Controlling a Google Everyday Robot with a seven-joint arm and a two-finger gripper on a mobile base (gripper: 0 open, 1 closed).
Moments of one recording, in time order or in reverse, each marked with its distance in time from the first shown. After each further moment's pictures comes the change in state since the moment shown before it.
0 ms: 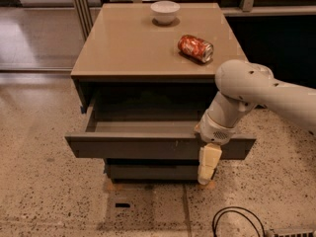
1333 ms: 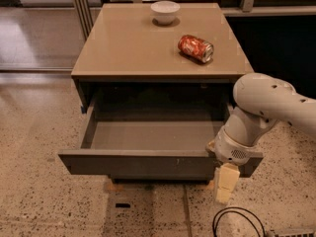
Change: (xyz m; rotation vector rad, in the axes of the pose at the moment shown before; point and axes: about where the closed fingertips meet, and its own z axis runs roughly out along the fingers) arm 0.032 0.063 0.005 -0.101 -0.010 0.054
